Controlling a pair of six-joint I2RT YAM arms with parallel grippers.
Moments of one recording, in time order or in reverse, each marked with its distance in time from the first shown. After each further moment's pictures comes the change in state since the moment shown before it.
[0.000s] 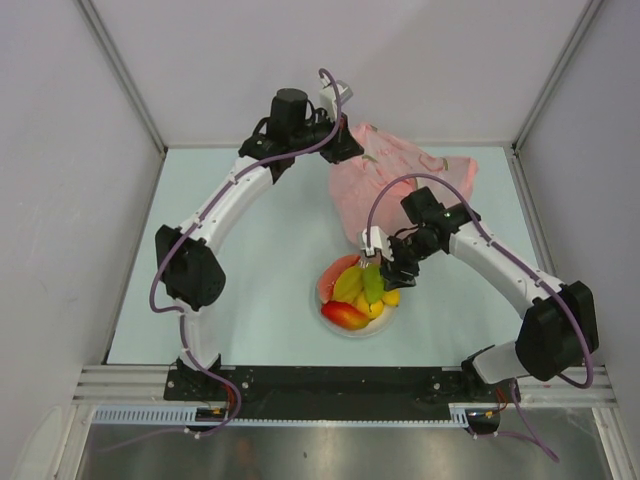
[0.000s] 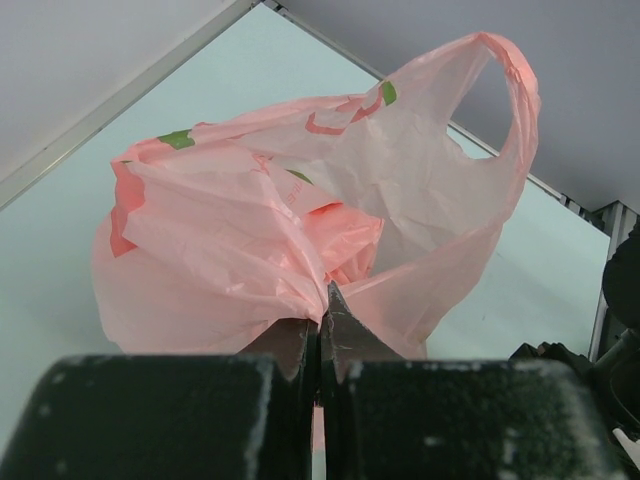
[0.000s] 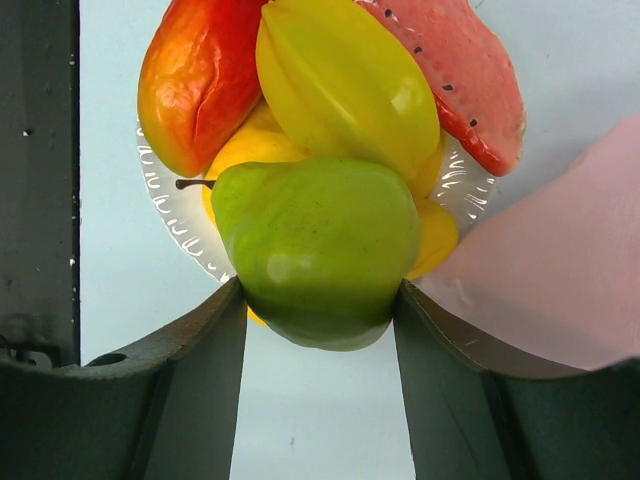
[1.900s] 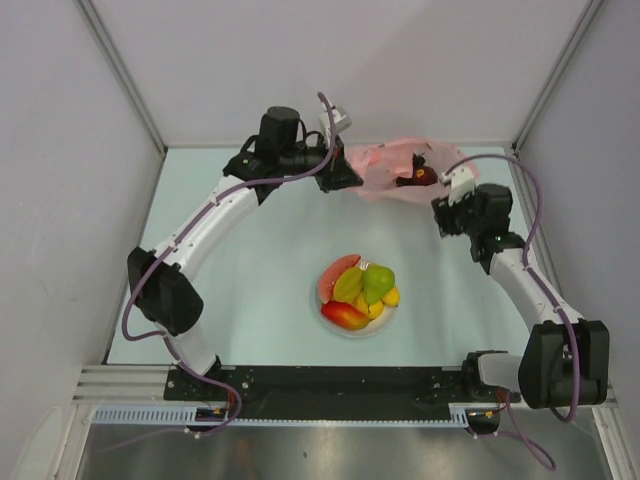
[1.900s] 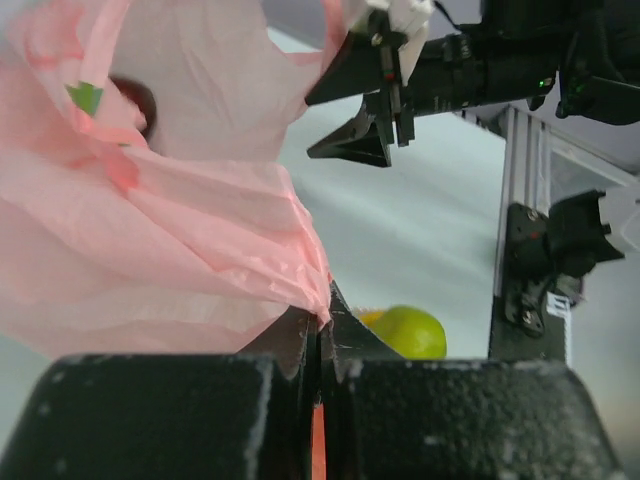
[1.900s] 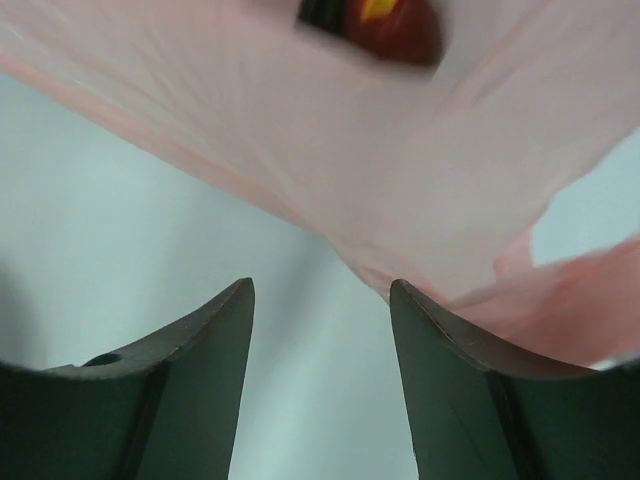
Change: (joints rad) left arm -0.037 -0.220 -0.221 -0.031 0.183 0.087; right arm -0.421 -0.180 -0.282 0.932 0.443 0.760
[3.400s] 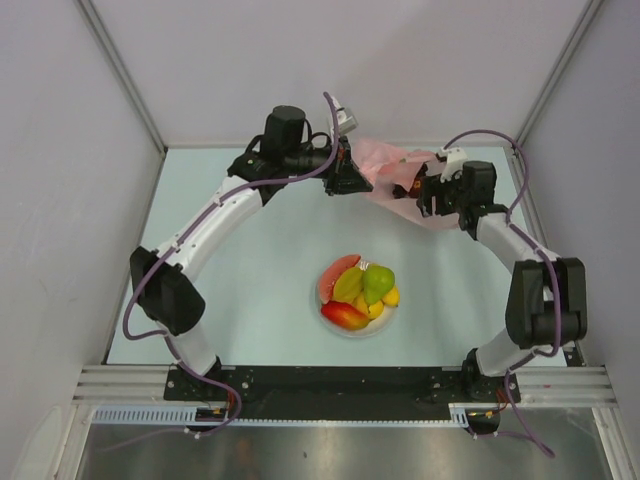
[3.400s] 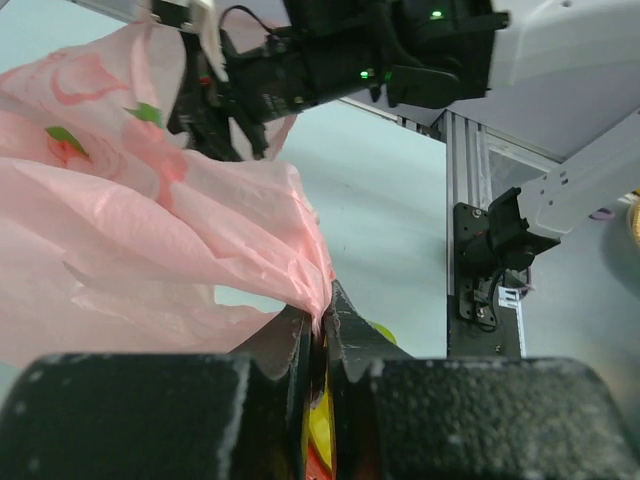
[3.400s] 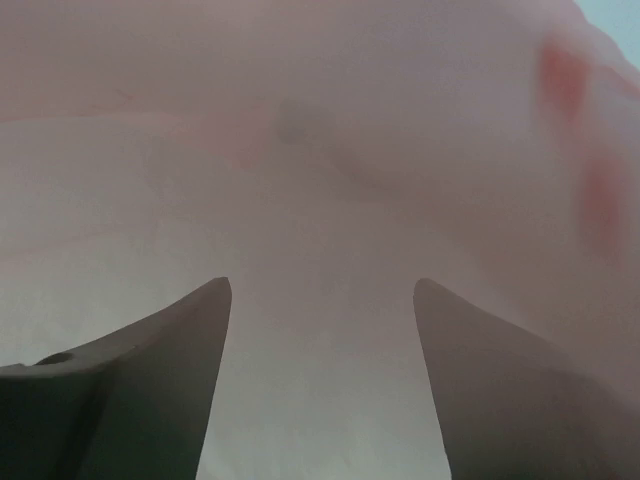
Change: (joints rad) left arm -0.031 0.003 -0.004 0.011 0.112 -0.036; right arm -0.002 0.291 0.146 -0.002 -0.060 0.212
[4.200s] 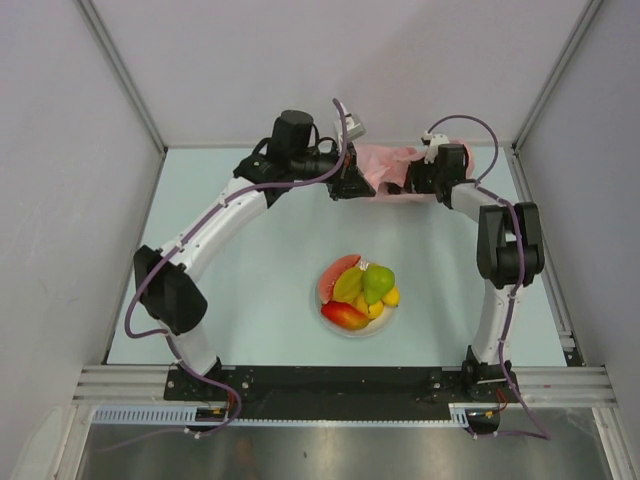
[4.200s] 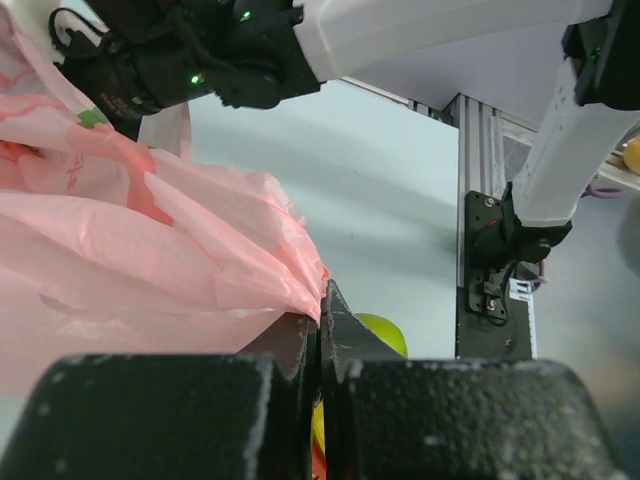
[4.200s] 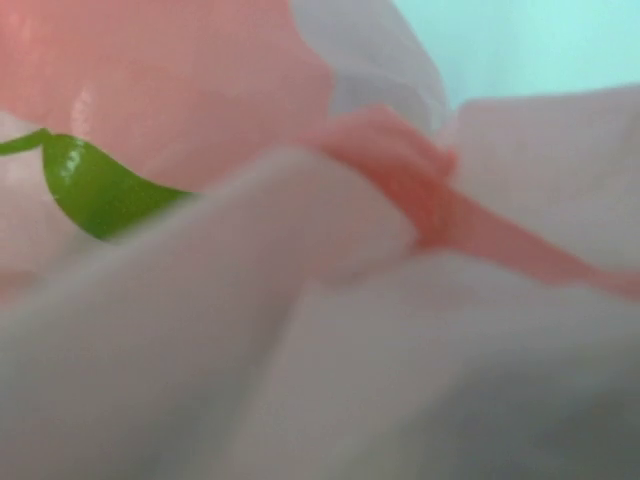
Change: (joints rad) left arm -0.028 0.014 0.000 -0.034 -0.043 0.032; right arm 0.035 0.538 0.402 0.096 0.143 0.101
